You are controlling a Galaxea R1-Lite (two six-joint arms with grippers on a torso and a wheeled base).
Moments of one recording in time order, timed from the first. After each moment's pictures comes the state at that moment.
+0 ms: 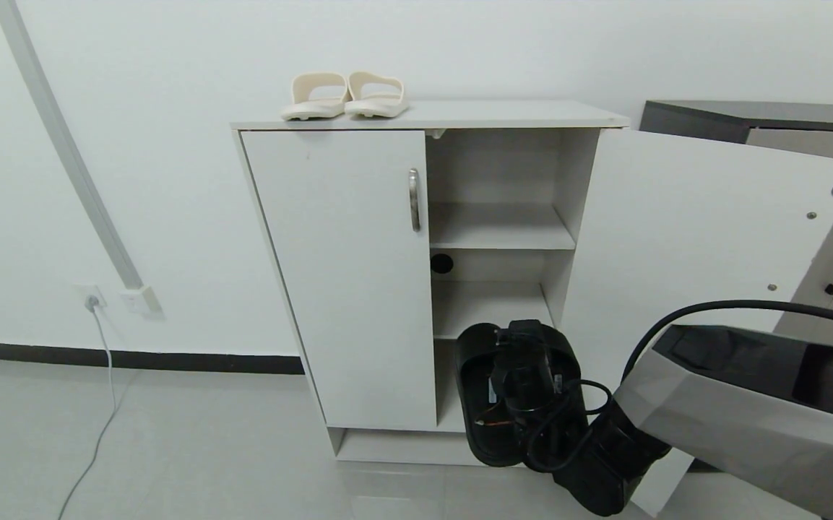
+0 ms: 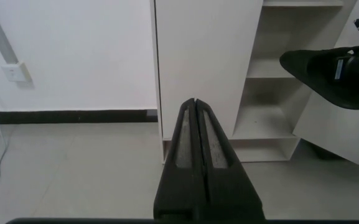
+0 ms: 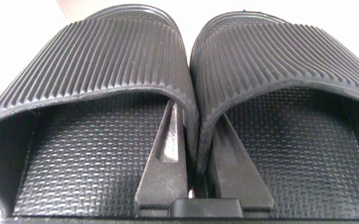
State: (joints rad) left arm 0.00 0.00 0.00 0.00 -0.03 0.00; right arm 0.76 2.35 -1.03 -0.96 -0.73 0.24
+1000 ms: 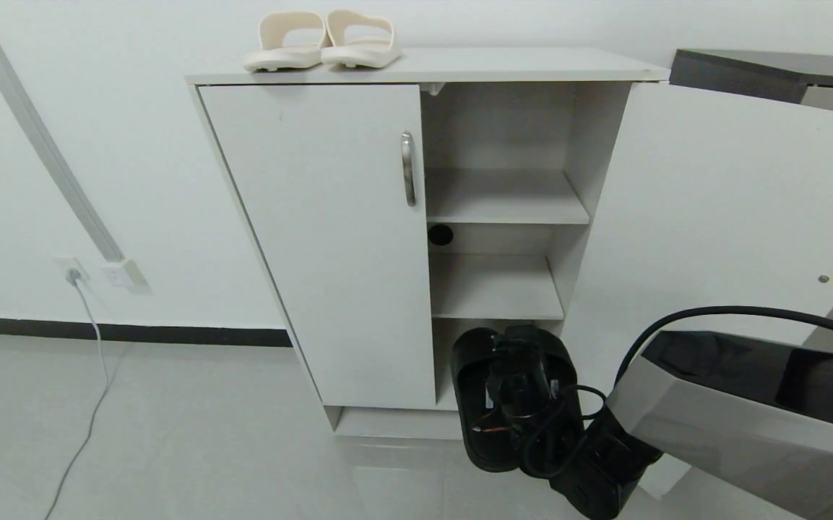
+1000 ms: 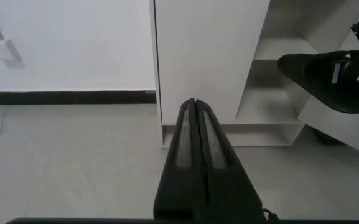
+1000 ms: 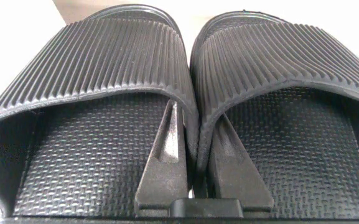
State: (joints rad) left arm 0.00 0.00 0.00 0.00 -0.03 0.00; right arm 0.77 2.37 -1.04 -0.97 -0.73 0.25
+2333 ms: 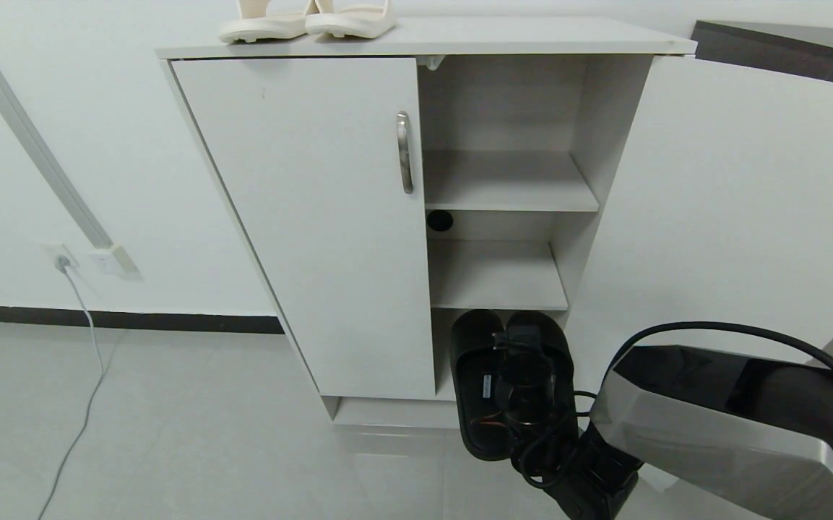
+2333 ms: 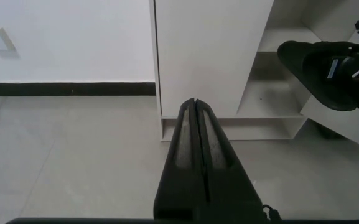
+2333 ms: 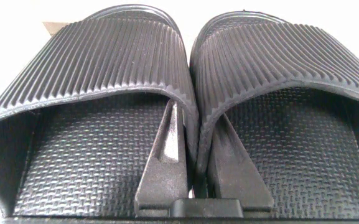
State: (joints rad) left arm 0.00 0.00 0.00 0.00 -0.03 0.00; right arm 0.76 2.45 -1.04 -1.27 -0.76 0.14
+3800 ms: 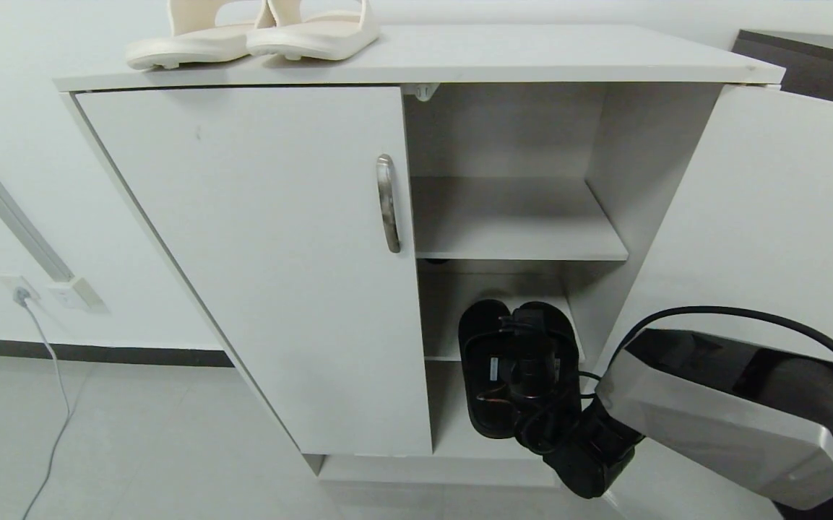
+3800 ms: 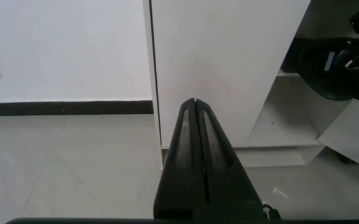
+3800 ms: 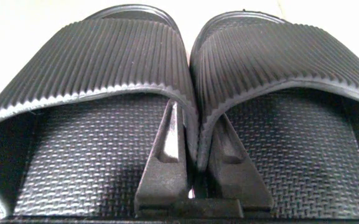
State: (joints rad) left arm 0.00 0.00 0.00 0.00 -0.03 0.00; right arm 0.70 2.46 -1.14 -1.16 -0.74 0.14
